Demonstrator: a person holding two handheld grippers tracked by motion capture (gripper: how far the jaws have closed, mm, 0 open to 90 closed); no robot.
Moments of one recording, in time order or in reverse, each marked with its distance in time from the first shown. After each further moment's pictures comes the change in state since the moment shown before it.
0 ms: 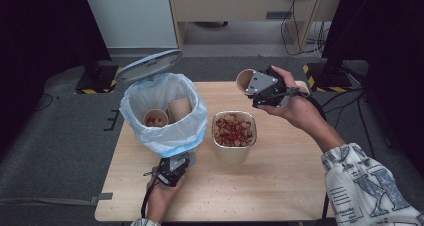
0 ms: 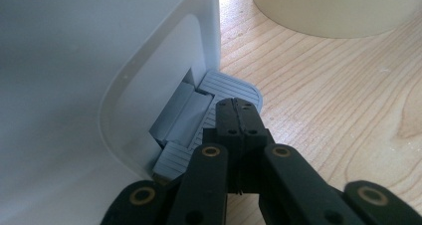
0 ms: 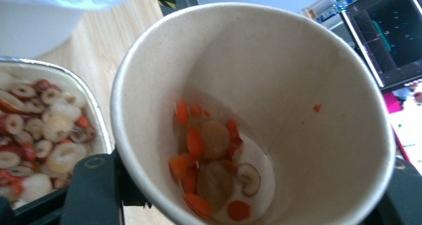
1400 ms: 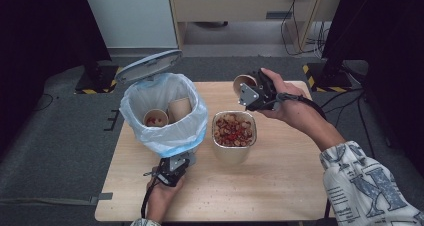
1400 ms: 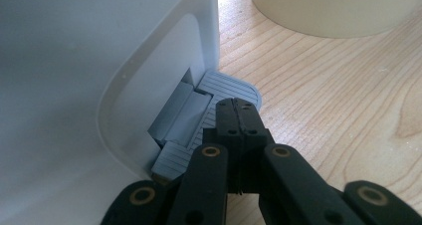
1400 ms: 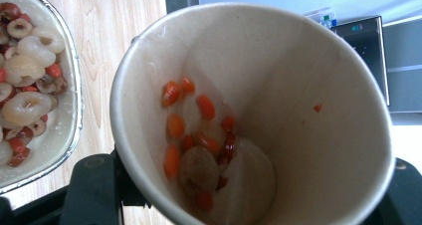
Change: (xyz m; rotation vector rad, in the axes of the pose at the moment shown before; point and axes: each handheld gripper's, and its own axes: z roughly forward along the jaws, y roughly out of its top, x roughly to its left) left arm 0.000 0.000 0.000 -0.003 -0.005 -0.001; right arm 0.018 0.012 0.008 0.107 -0.085 -0.335
